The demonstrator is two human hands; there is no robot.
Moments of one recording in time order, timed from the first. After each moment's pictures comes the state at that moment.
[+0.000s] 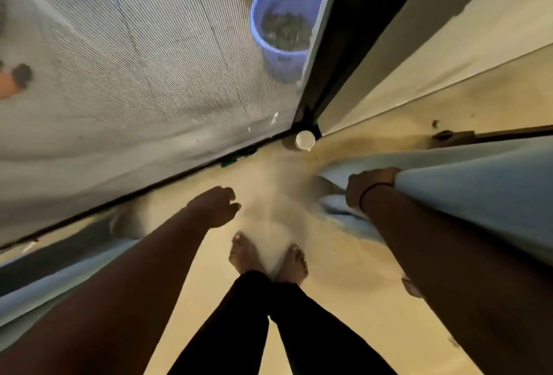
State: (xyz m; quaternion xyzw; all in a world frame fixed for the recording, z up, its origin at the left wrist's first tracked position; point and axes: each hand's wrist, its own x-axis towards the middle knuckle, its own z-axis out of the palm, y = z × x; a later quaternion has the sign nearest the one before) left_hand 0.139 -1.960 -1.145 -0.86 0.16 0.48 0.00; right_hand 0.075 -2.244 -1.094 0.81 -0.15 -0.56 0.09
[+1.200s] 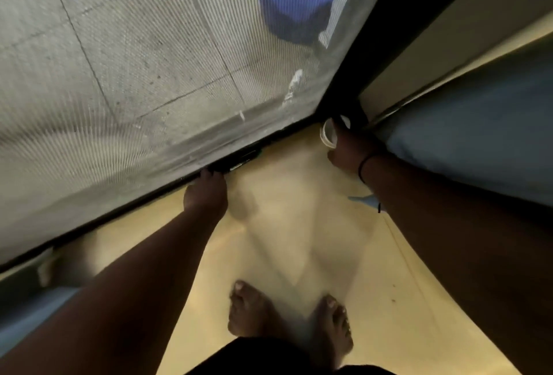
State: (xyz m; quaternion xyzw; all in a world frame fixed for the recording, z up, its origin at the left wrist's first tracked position) left_hand 0.195 -1.962 -1.425 -0.93 0.12 0.34 0.09; right_hand 0.158 -2.249 -1.418 0.89 -0.27 -0.28 -0.26
